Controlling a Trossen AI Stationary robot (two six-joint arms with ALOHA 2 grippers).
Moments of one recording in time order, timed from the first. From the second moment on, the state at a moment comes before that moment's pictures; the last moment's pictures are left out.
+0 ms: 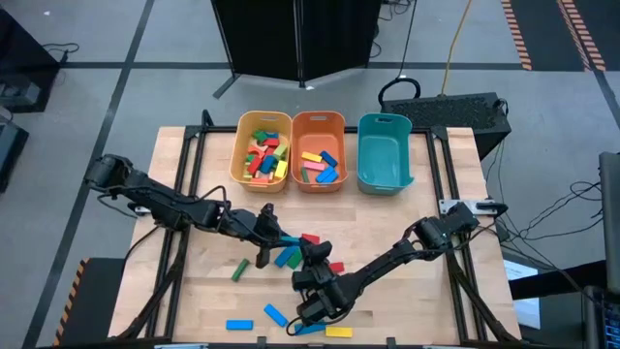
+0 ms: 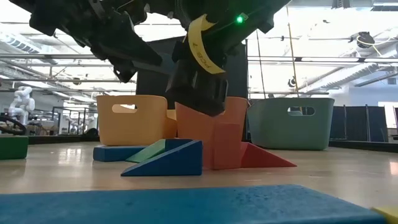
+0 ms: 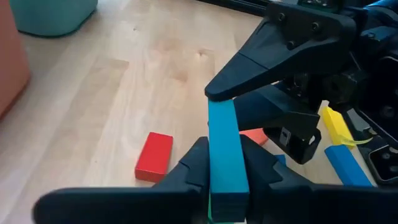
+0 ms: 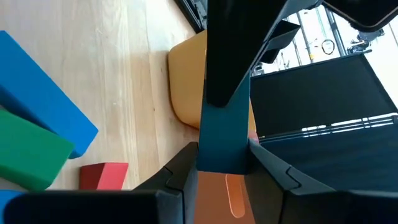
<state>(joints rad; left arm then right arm) -0.28 1.35 0.59 0.29 -0.09 -0.33 0.52 2.39 1.89 -0.88 1.35 0.19</state>
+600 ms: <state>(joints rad) -0.18 1.35 0.59 0.28 -0.11 -0.35 0.51 2.39 1.89 -1.04 1.37 0.49</state>
